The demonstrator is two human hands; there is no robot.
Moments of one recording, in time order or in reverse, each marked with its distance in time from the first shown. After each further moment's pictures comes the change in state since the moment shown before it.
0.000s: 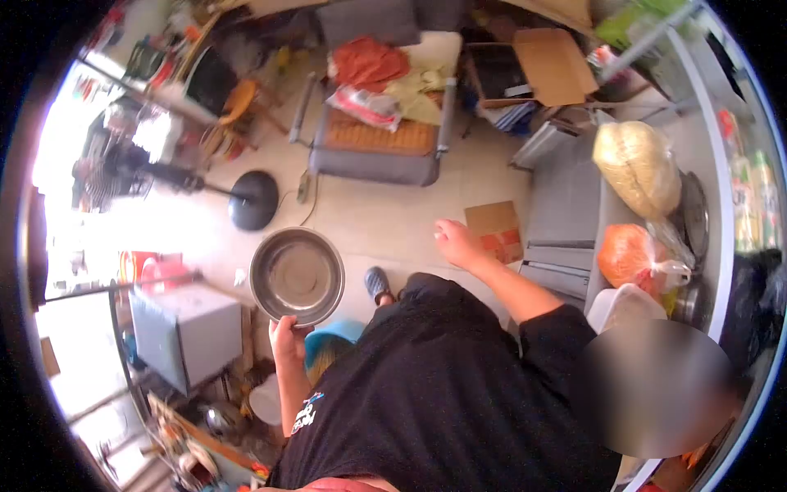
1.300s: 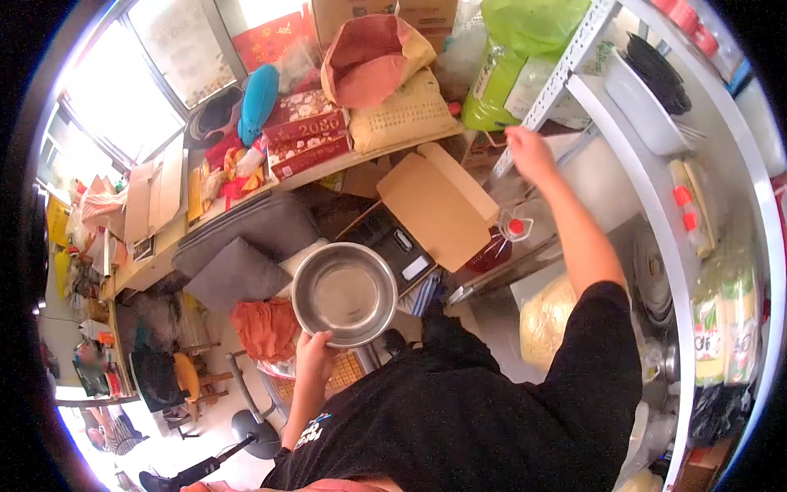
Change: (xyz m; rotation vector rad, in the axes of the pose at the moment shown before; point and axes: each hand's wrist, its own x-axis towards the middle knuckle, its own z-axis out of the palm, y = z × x) left_hand 0.278 0.077 0.798 0.259 -0.720 -0.193; right_hand 0.378 0.284 -0.747 -0.217 0.917 0.106
